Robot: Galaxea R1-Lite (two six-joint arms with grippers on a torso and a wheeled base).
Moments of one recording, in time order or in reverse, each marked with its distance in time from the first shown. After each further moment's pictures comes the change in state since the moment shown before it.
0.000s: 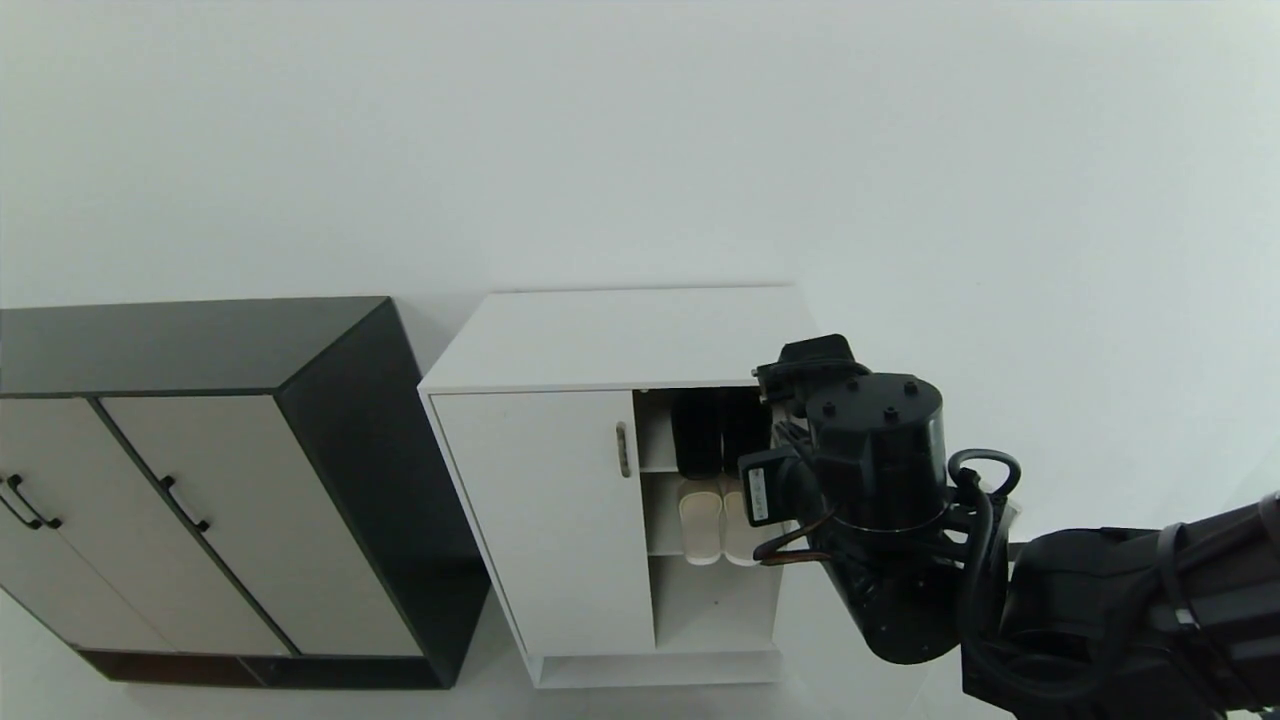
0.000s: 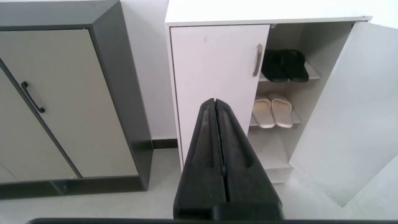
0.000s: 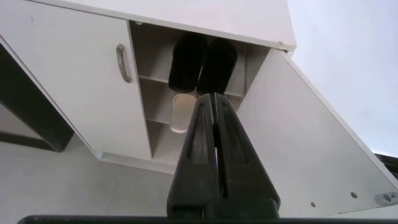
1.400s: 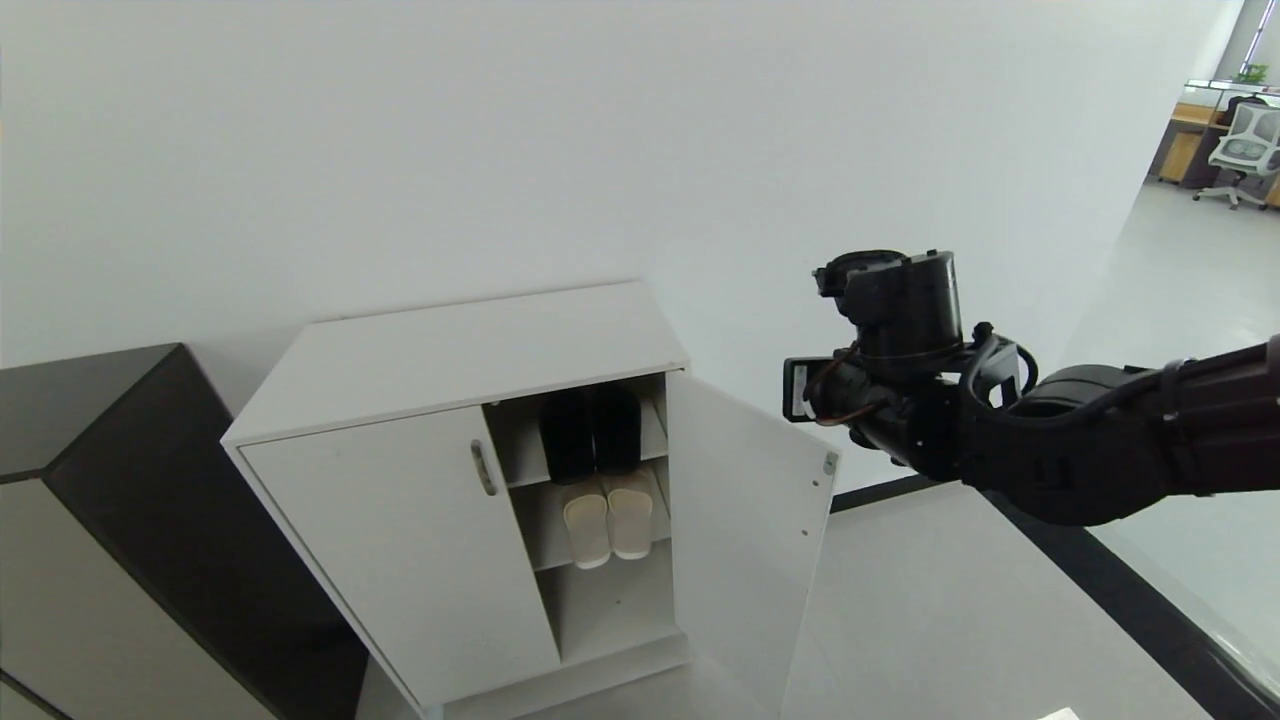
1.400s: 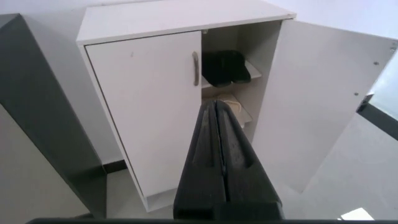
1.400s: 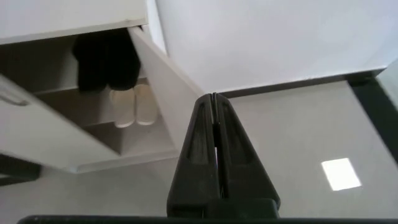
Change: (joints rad) left arm 0.000 0.000 0.000 0.000 0.000 0.002; right arm -0.241 0.042 -0.329 0.385 0.263 0.161
